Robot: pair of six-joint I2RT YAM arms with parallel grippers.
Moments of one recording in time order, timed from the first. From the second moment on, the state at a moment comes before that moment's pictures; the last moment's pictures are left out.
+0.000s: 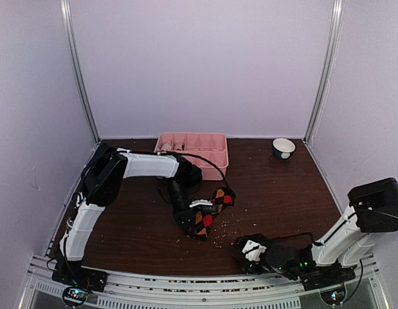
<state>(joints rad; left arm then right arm) -0.83 2.37 1.80 -1.24 0.68 0.64 1.43 1.56 0.14 0.89 0.61 -0.02</state>
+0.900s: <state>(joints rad) -0.83 2.52 1.99 -1.49 0.73 0.64 1.27 1.93 0.67 0.75 0.17 -0.42</state>
